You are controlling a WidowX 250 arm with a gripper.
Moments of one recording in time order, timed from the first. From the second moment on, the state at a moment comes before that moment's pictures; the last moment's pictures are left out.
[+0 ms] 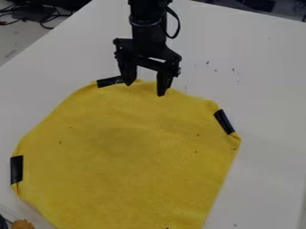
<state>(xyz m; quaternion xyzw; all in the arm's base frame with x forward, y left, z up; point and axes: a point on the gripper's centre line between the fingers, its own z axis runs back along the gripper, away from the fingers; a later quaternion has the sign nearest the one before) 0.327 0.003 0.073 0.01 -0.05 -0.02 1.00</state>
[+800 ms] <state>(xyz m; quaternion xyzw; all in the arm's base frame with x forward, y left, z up) 0.376 0.060 0.046 0.02 -0.05 -0.03 1.00</state>
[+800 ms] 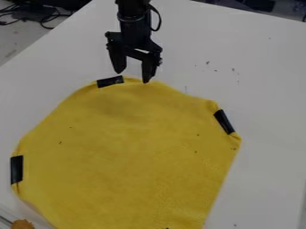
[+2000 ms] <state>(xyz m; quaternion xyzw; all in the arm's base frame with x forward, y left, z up) 0.386 0.098 0.011 0.01 -0.03 -0.02 1.00</state>
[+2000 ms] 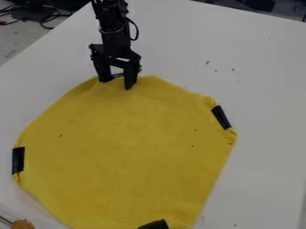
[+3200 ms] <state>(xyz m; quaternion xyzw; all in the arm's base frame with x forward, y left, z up) 0.376 0.063 0.082 0.12 -0.07 -0.01 0.99</state>
